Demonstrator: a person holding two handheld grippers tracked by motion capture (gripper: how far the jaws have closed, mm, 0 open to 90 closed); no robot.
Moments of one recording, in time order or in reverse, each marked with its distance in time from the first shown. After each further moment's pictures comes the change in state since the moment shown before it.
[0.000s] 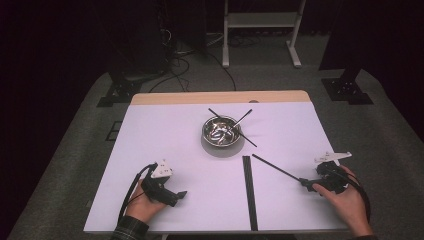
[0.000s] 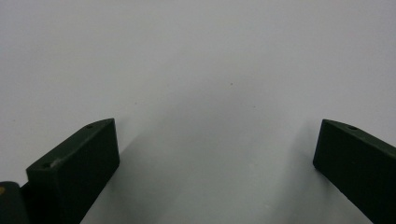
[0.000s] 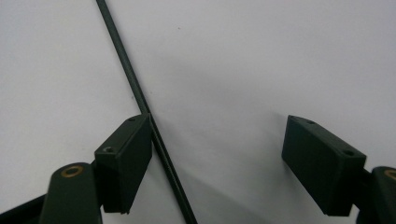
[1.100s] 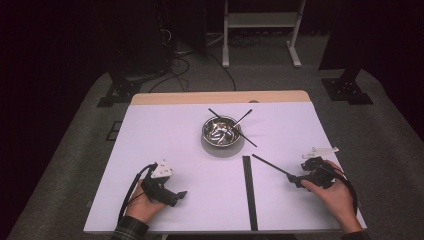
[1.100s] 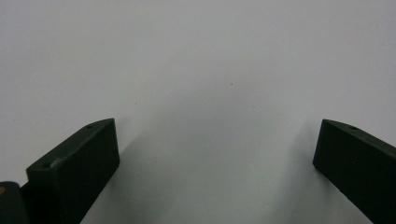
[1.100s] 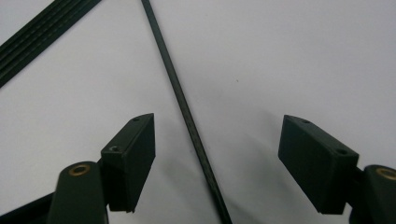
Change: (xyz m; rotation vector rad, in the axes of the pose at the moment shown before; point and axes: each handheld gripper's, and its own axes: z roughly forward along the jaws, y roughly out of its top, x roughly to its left) left arm 0.000 0.000 0.000 0.000 0.001 0.000; right arm 0.024 0.026 0.010 -0.043 0.092 -0.062
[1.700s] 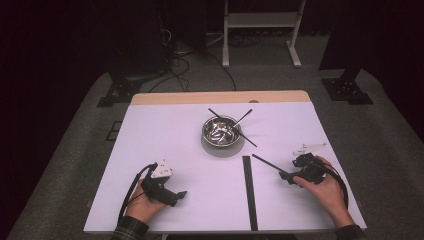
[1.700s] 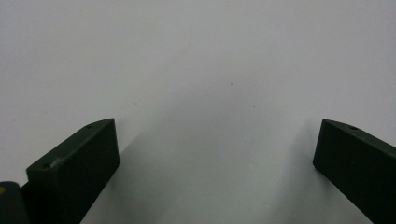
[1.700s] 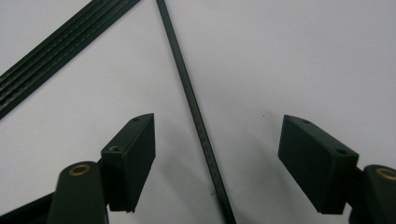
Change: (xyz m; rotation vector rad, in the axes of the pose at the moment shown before) left arm 0.000 0.000 0.000 0.000 0.000 0.000; right arm 0.007 0.016 0.015 0.000 0.037 -0.040
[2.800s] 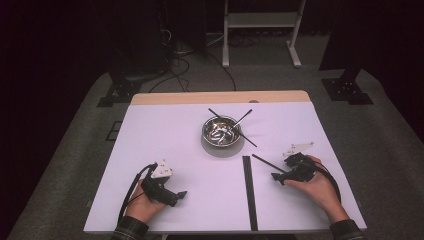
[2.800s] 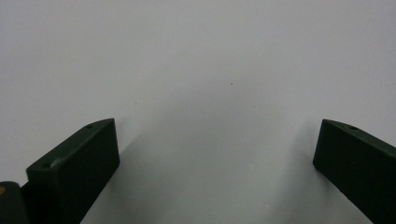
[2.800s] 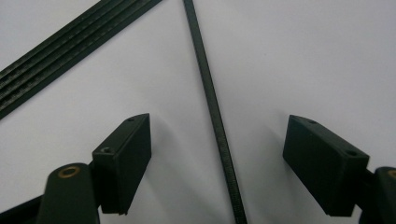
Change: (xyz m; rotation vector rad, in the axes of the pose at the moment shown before) left arm 0.000 0.000 0.000 0.000 0.000 0.000; right arm 0.008 0.009 0.019 0.018 0.031 -0.099
